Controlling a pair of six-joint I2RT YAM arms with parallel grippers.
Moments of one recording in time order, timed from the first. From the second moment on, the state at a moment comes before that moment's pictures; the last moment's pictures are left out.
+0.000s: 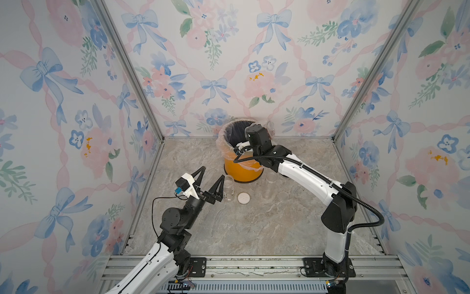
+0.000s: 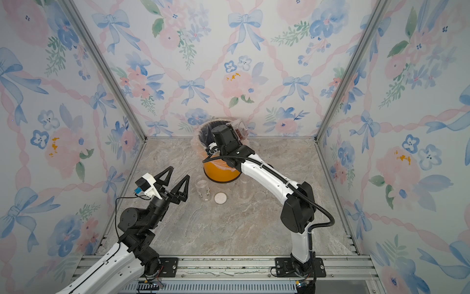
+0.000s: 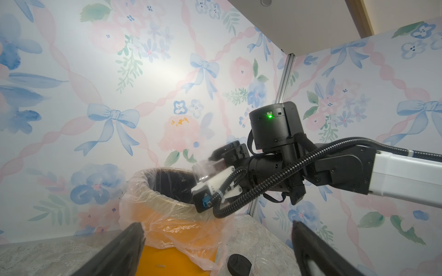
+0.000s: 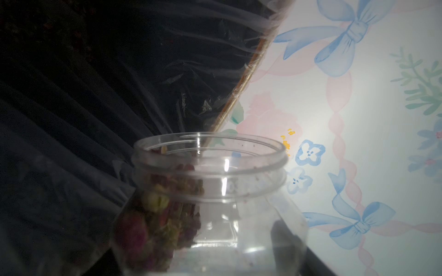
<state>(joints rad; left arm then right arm) -0.54 0.57 0.32 0.66 -0.03 -0.26 0.77 2.09 2.06 -0.40 0.76 -1.77</state>
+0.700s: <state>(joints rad) -0.53 0.58 0.32 0.65 -0.03 -0.28 0.76 2.09 2.05 -0.43 0.75 -1.76</state>
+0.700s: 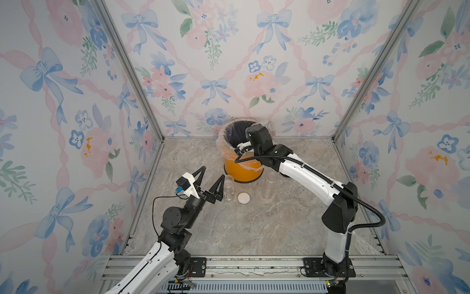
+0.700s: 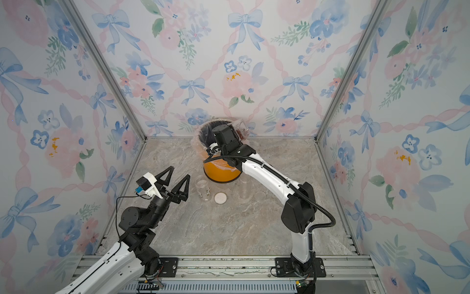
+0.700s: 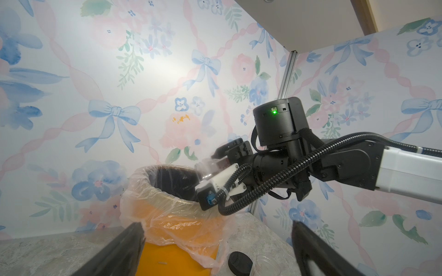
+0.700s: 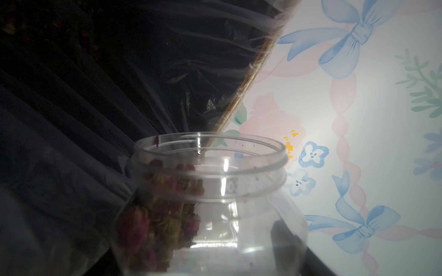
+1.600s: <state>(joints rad) -0.23 1.28 0.99 0.48 0.51 -0.81 0.65 1.95 2.00 -0.50 0.44 -1.16</state>
